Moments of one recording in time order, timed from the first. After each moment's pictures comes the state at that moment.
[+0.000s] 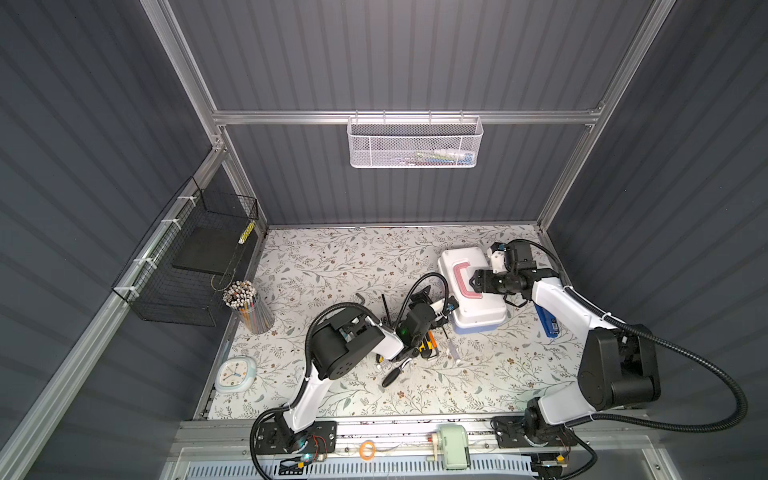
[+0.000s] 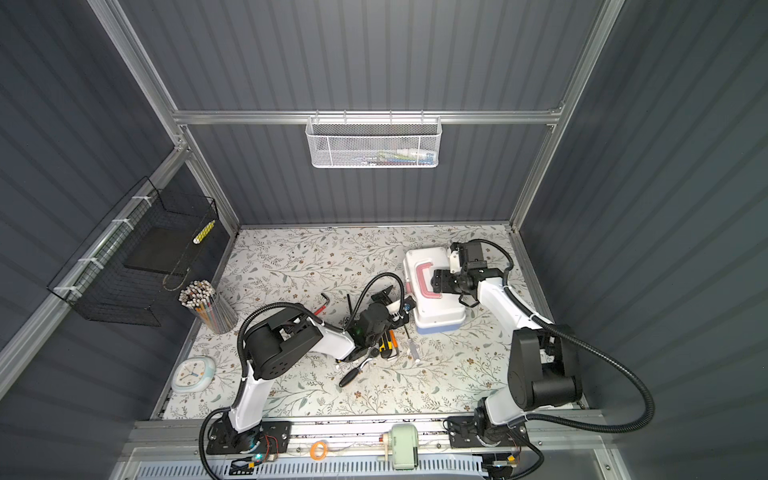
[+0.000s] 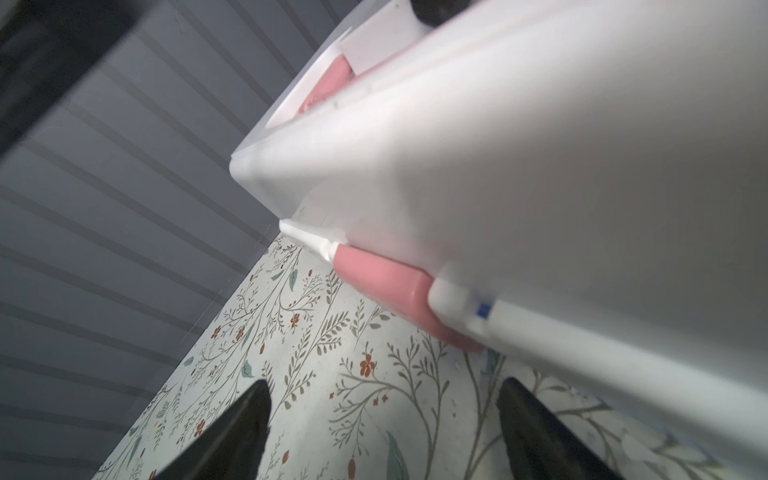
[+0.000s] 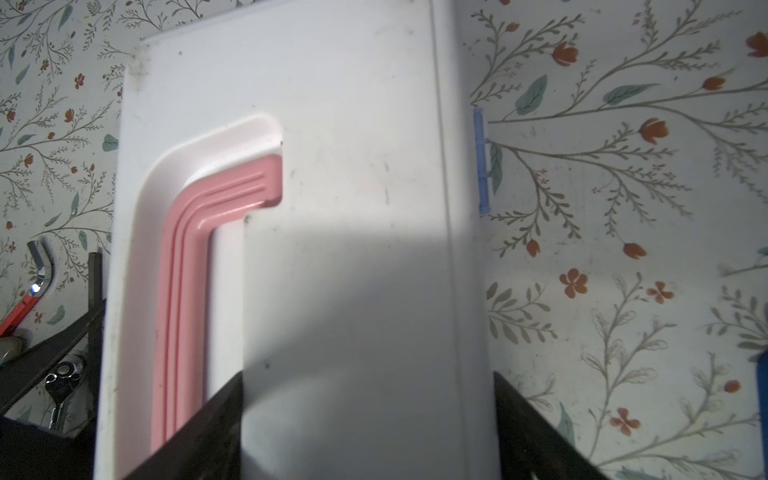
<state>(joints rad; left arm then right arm) -0.98 2.14 0.98 0.89 -0.40 0.56 0.12 1.53 1.05 -0.47 -0.18 0.14</state>
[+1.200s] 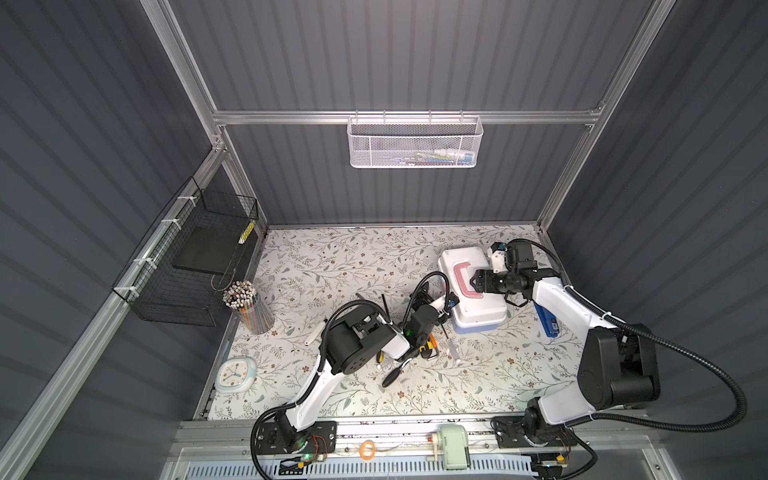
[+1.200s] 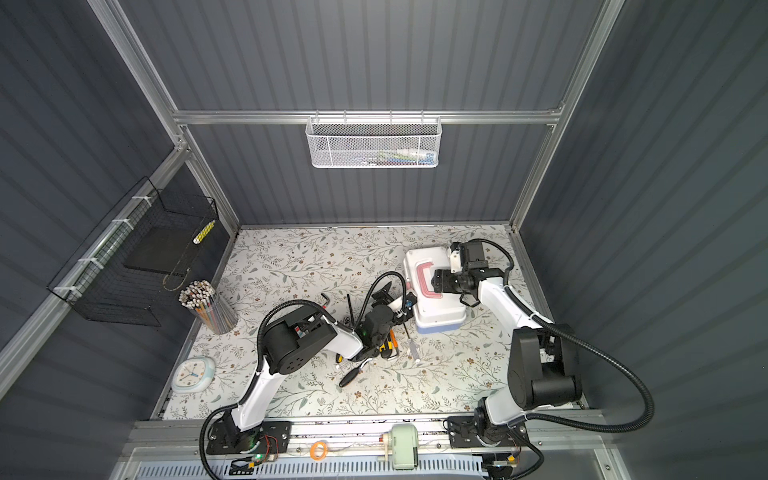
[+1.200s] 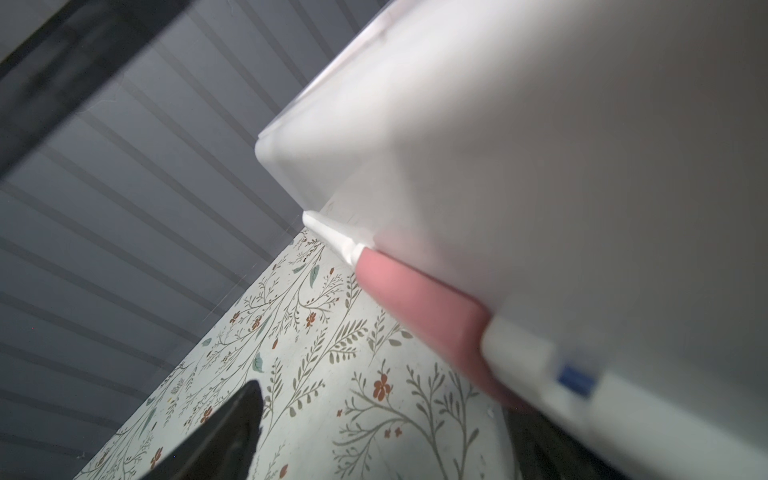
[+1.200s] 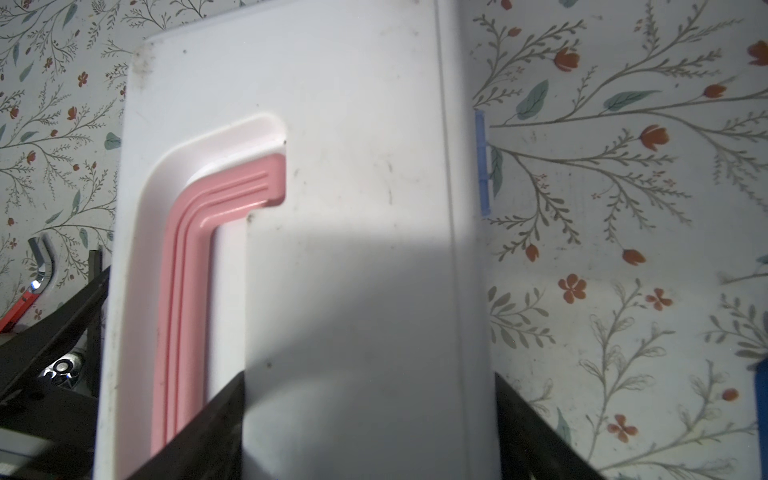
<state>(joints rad) -0.99 2.26 1.07 1.00 -0.53 0.54 0.11 1.53 1.05 -0.46 -0.19 0.12</state>
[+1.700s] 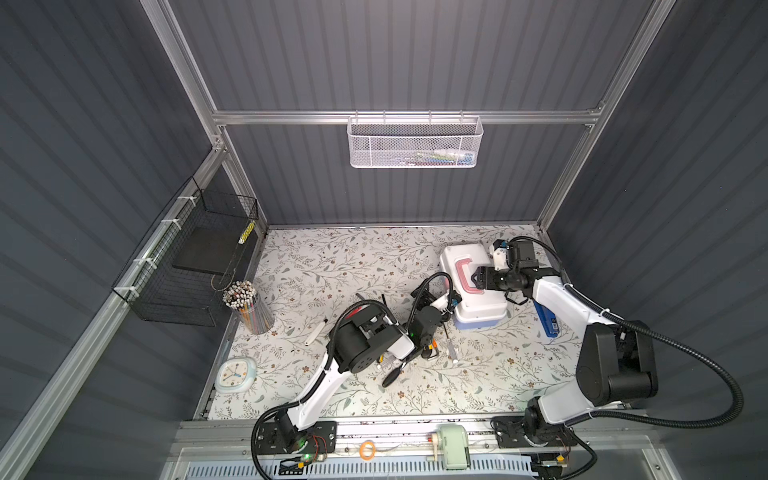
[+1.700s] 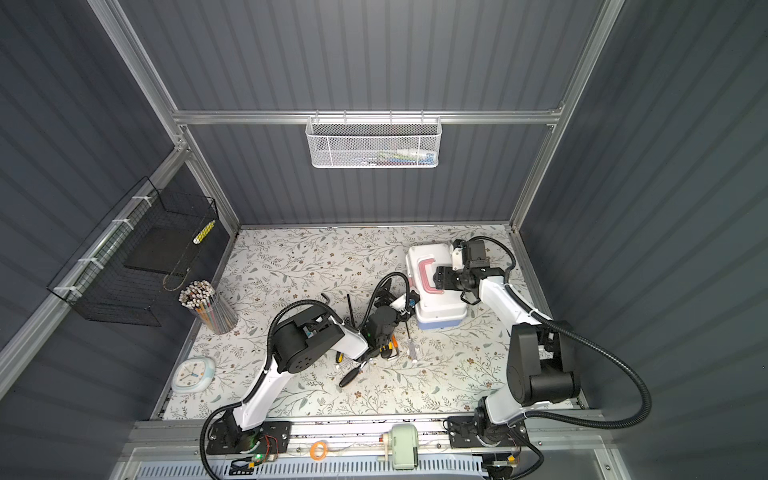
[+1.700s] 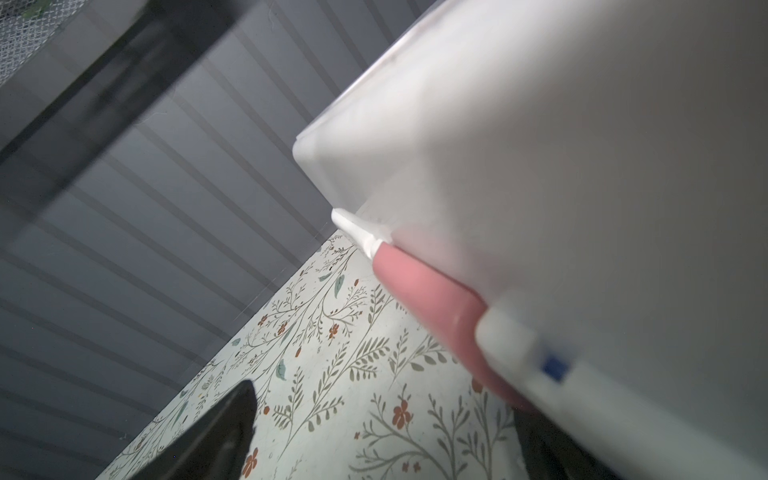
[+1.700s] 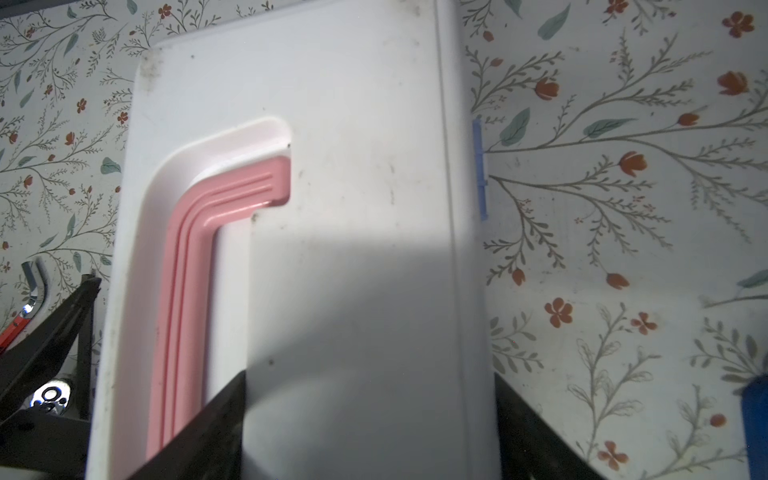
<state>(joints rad) -1.00 2.33 1.13 1.10 -0.63 0.59 0.10 1.56 1.06 -0.42 -0.19 0.12</state>
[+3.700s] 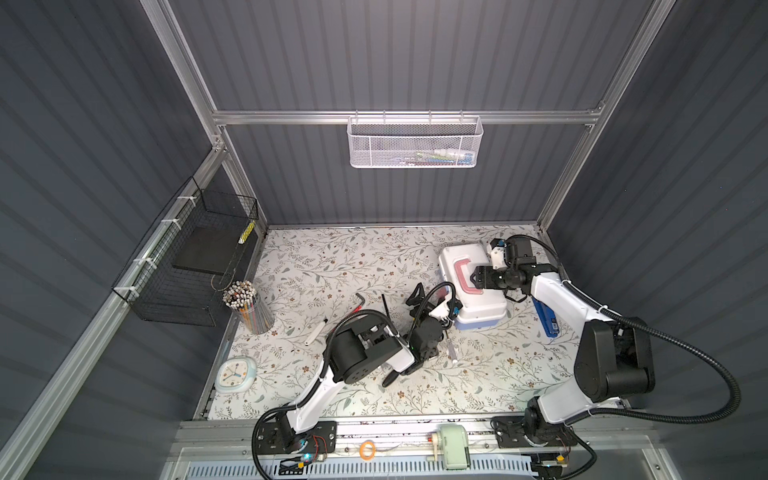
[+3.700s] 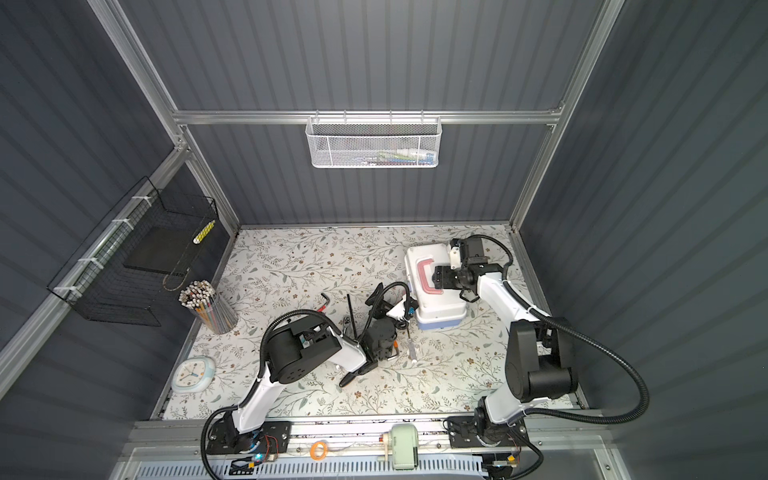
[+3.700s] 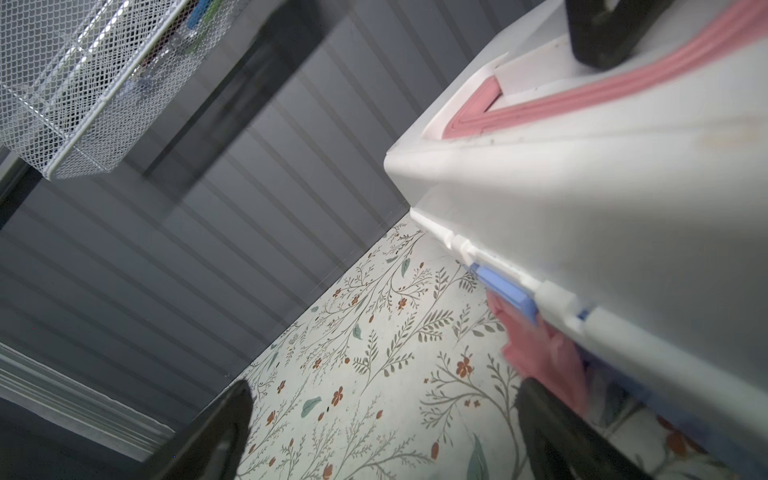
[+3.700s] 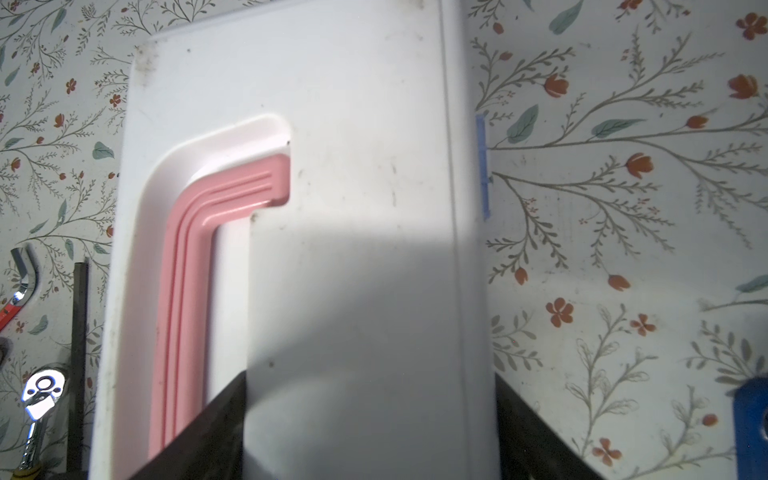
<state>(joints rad) -1.09 2.24 1.01 1.23 -0.88 0.70 0.11 1.58 1.10 -0.48 -0.18 0.10</state>
